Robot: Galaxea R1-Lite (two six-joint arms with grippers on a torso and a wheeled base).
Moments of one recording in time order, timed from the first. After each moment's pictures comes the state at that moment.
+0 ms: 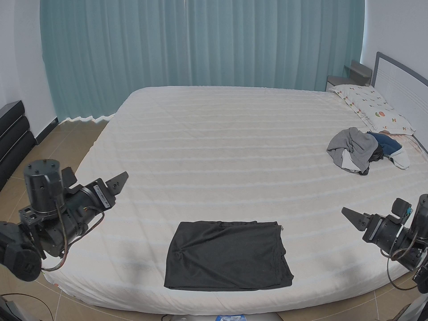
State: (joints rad) left arm -0.37 1.48 -0.38 -0.84 0.29 -0.53; right arm 0.26 1.38 -0.02 -1.11 -0.03 0.46
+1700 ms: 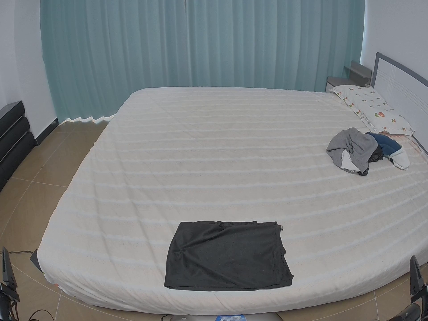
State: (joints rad) left arm 0.00 0.01 -0.04 -0.17 0.42 0.08; right arm 0.00 0.01 -0.03 -0.10 -0.04 -0.02
